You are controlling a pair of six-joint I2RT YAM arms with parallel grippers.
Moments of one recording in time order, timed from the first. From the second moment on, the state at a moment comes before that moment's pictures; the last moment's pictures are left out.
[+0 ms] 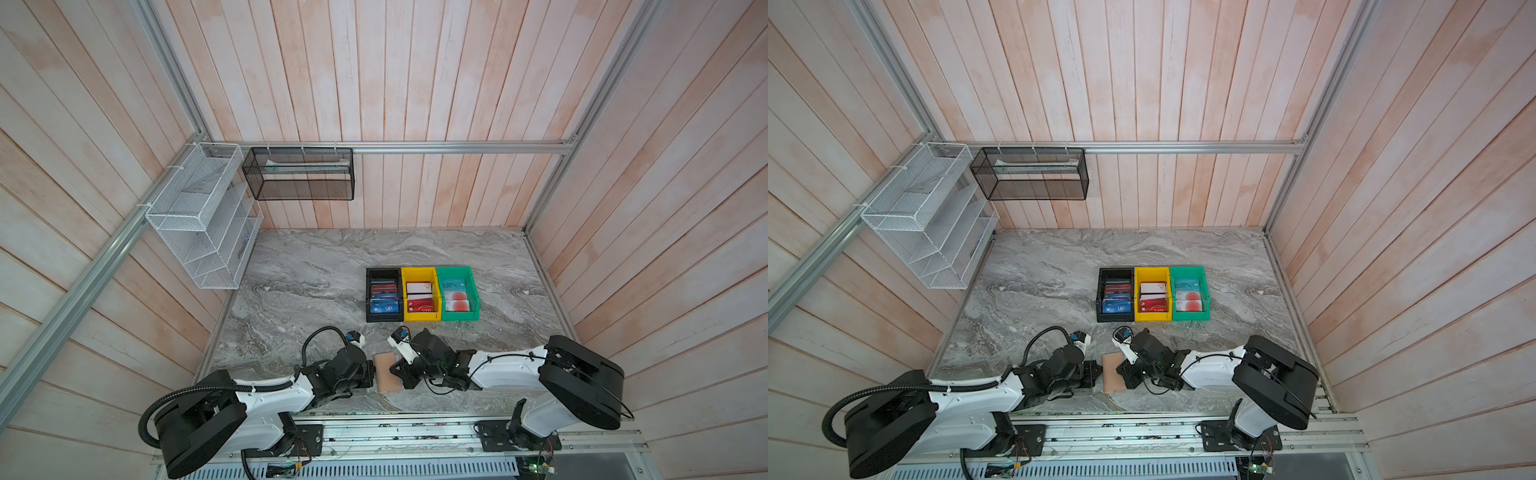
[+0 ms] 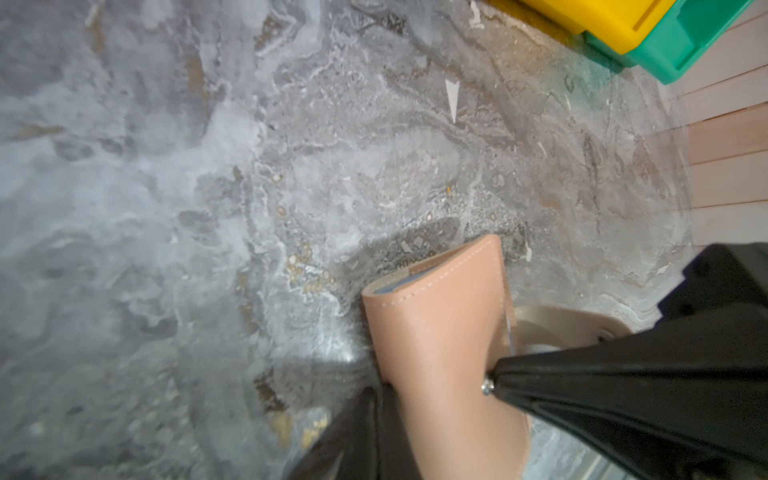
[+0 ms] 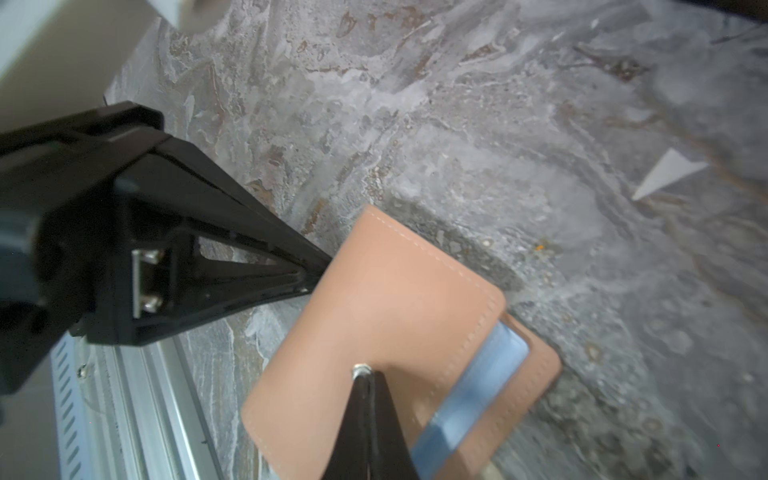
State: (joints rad) left arm -0.93 1.24 0.29 0.15 0.02 -0.89; right arm 1.05 1.54 0.54 0.23 -0.24 0.42
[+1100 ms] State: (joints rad) left arm -0.94 1.25 0.32 0.10 0.06 -0.90; right arm 1.05 1.36 0.44 0.06 -0.13 0.45
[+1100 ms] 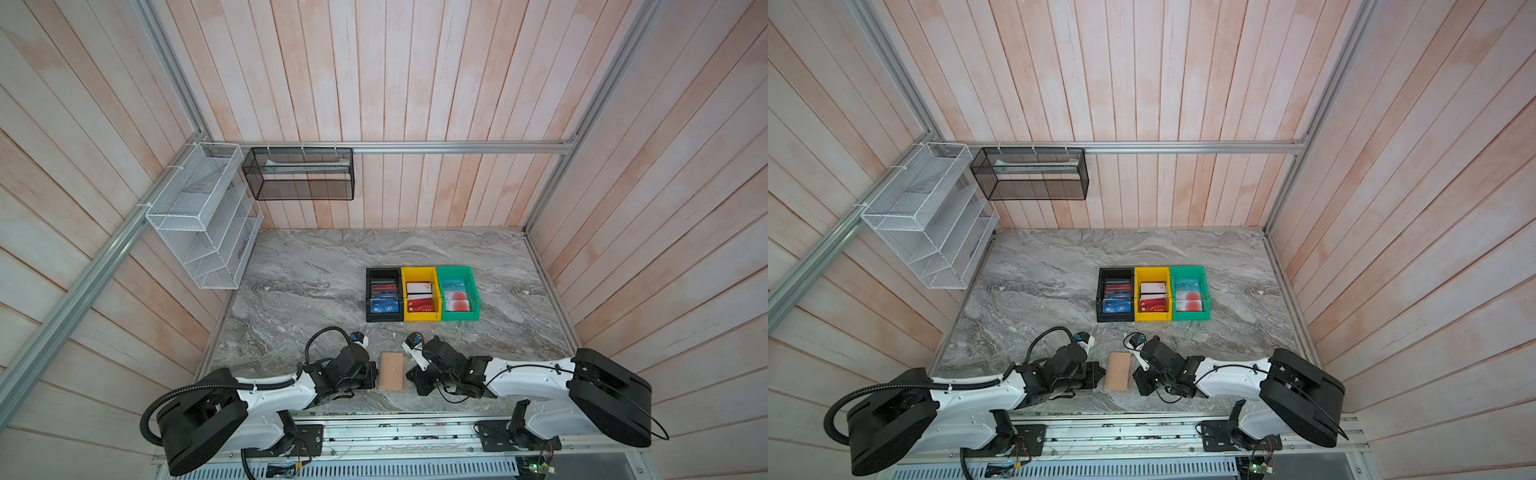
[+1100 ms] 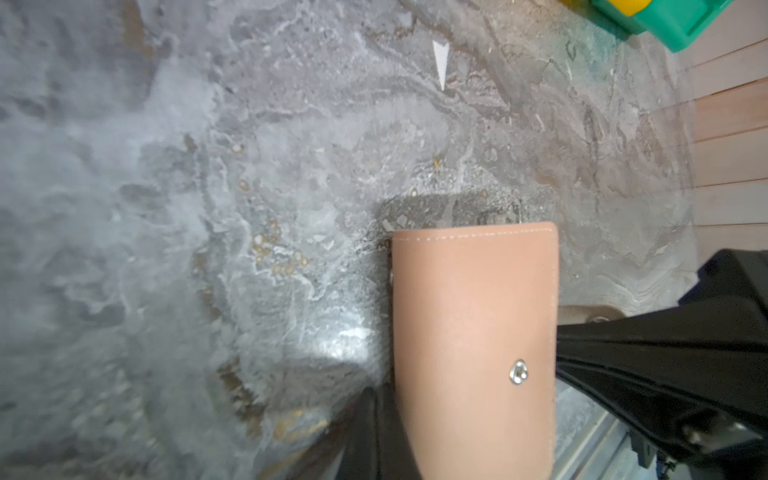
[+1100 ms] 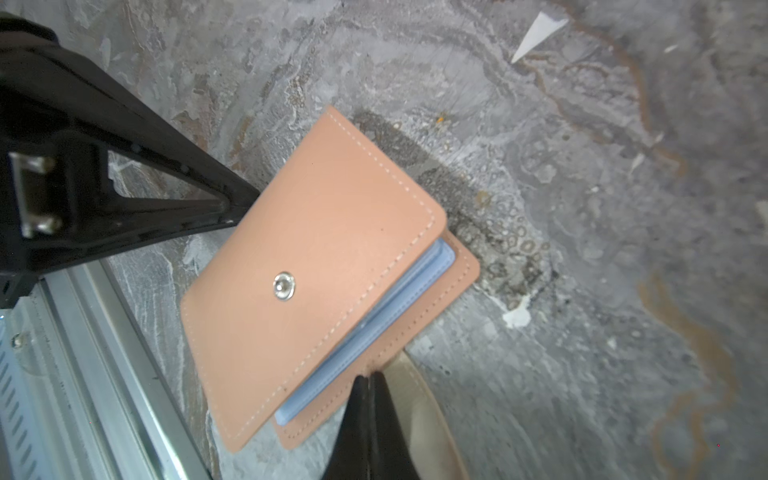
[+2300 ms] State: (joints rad) left arm -0.94 0.89 0.37 -0.31 -0.04 -0.90; right arm 1.05 1.69 0.76 0.15 -0.42 0.38
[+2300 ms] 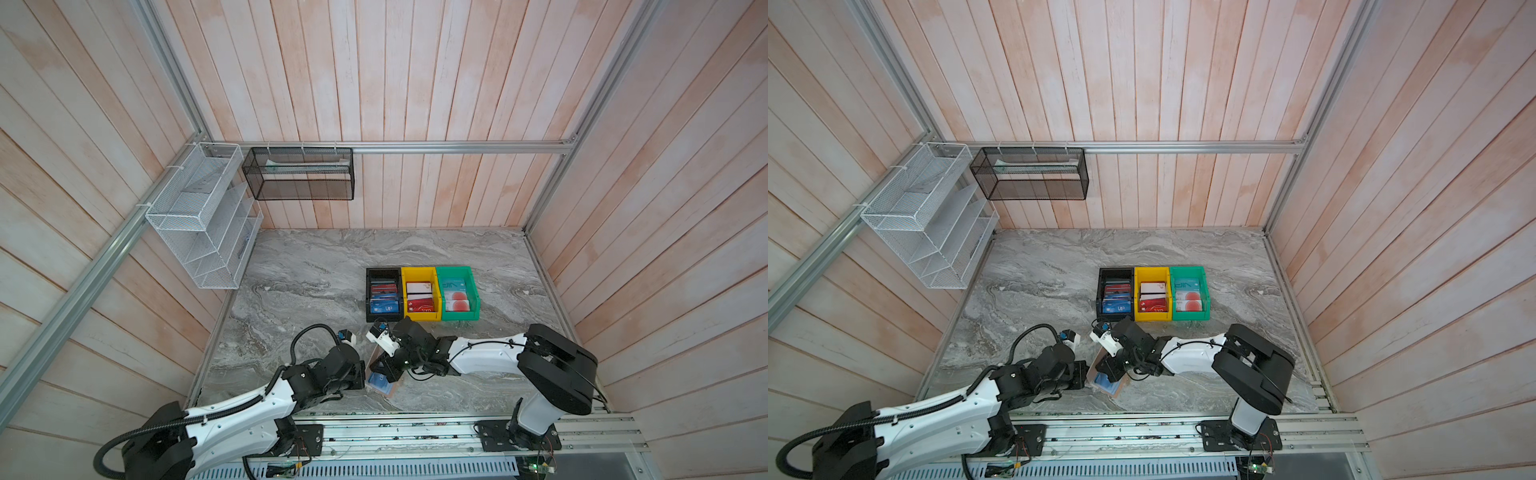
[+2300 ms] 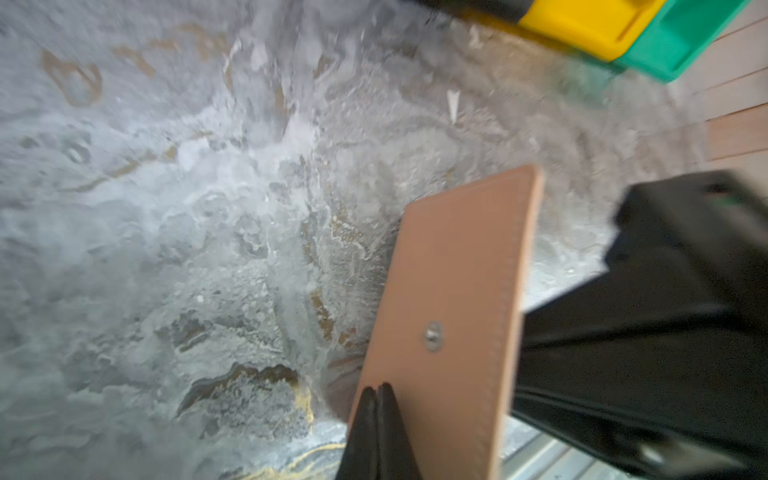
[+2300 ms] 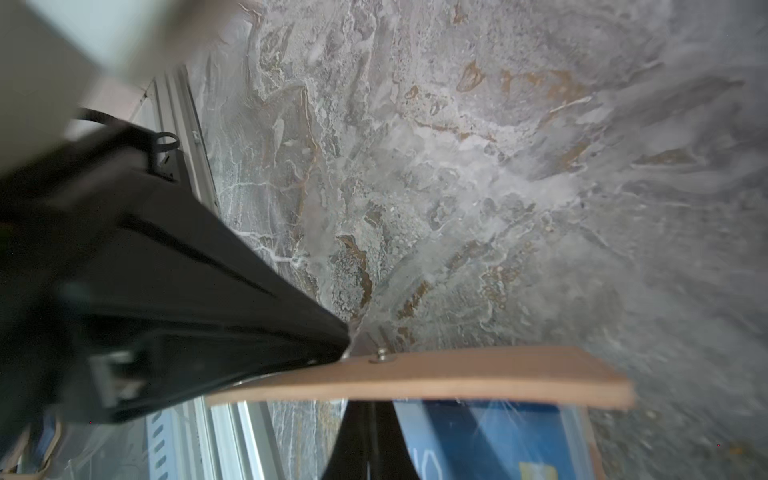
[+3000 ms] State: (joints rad) left arm -0.94 0.64 0.36 -0.34 -0.03 -0.94; right arm 1.05 1.77 0.91 0.09 -0.41 0.36
